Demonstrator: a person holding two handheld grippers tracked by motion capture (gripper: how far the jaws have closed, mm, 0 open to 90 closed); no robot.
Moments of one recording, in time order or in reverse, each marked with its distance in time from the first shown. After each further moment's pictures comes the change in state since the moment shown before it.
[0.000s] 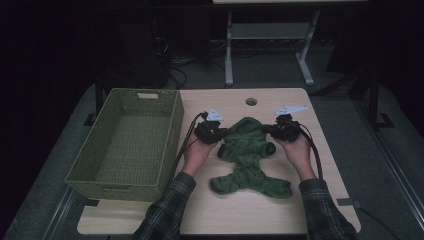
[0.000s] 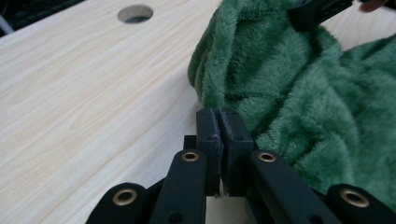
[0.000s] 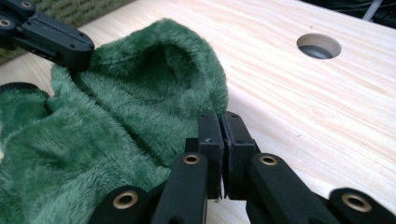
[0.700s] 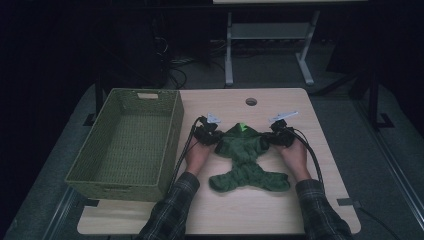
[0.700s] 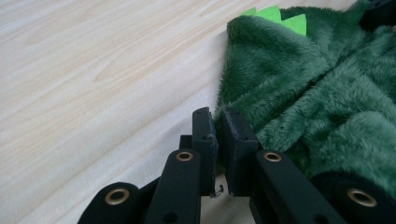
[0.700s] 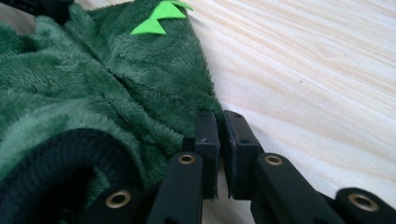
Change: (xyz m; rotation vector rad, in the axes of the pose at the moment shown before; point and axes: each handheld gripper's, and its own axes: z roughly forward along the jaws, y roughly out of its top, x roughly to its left) left arm 0.023 -0.027 0.037 0.049 0.095 -0.077; right arm -0.012 -0.024 0.035 0.146 -0.060 0.030
